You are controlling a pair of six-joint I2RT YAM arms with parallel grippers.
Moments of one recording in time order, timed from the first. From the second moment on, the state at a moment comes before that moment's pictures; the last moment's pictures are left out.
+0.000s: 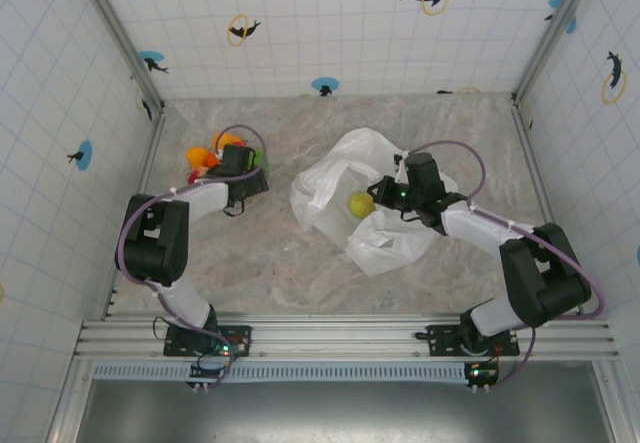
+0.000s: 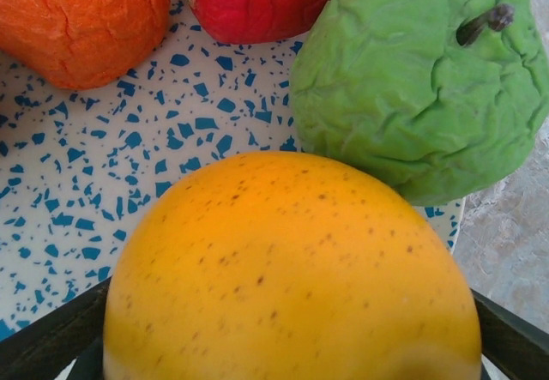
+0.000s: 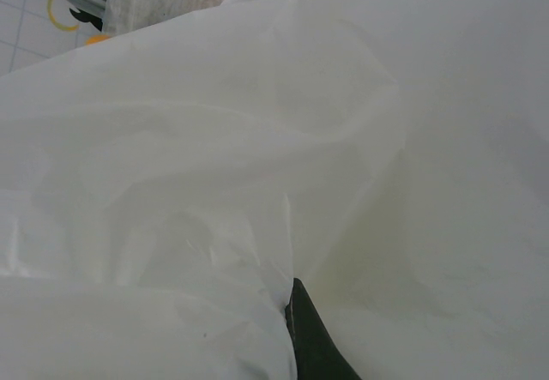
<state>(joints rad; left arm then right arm) -0.24 1.73 0.93 -0.16 -0.14 -0.45 0.46 1.47 0.75 0.07 -0.36 0.73</state>
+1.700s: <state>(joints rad) -0.84 1.12 0.56 0.01 0.26 -0.36 0.48 1.51 0.81 0.02 -0.38 0.74</state>
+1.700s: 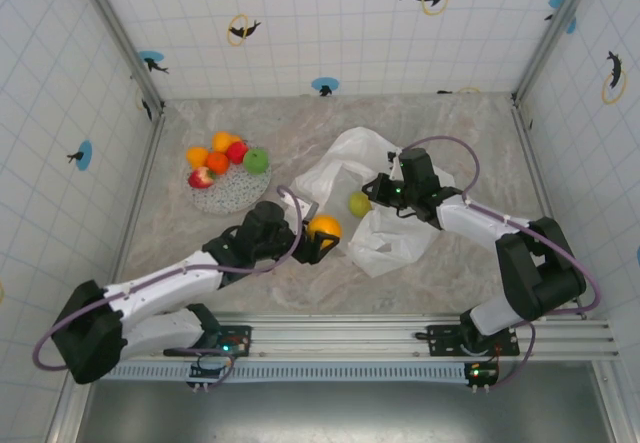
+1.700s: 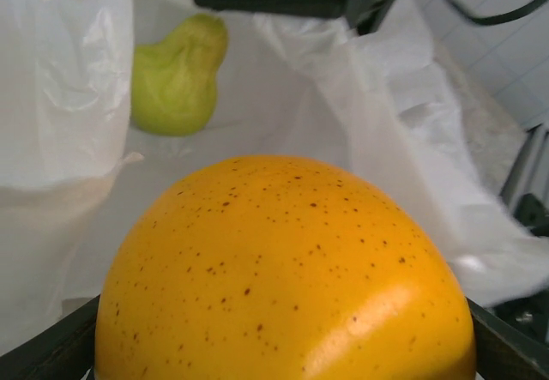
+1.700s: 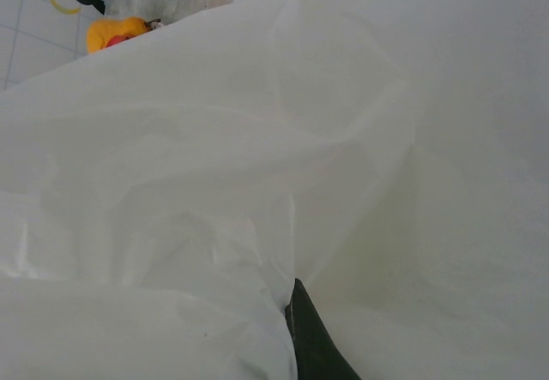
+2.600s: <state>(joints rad) -0.84 1.59 0.80 0.14 -0.29 -0.46 0.46 1.51 0.81 0.10 -0.54 0.86</state>
